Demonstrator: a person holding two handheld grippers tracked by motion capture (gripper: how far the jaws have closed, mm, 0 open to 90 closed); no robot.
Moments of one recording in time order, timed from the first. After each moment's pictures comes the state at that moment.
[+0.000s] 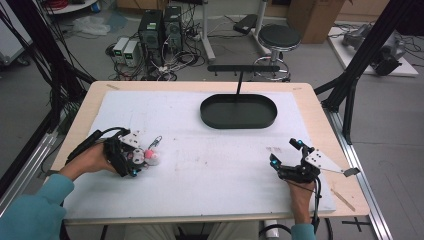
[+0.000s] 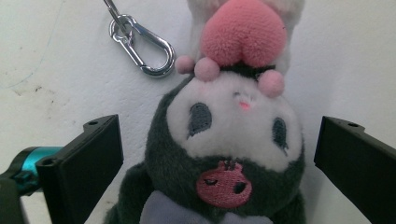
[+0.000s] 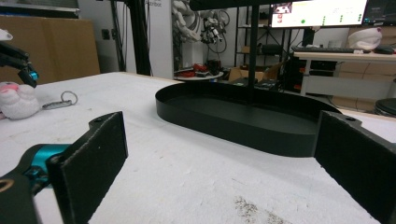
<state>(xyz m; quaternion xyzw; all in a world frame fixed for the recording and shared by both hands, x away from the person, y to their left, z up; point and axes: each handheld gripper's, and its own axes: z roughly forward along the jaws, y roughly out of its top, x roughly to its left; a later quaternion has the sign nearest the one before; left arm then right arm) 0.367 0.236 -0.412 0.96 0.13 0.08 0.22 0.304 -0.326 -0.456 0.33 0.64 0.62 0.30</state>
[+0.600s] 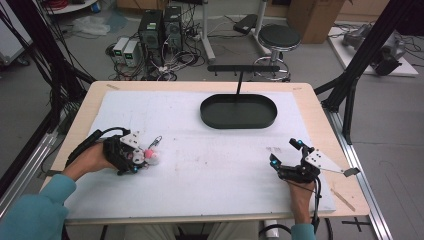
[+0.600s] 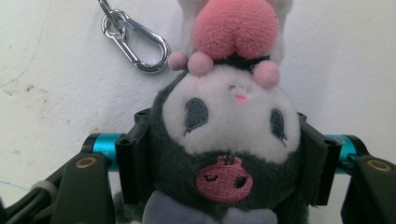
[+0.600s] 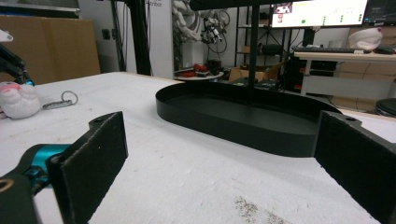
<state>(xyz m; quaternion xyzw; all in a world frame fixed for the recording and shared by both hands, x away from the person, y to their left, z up) 0.368 0.239 -0.412 0.96 0.12 0.08 0.22 0.304 -0.326 -0.456 0.33 0.64 0.62 0.30</state>
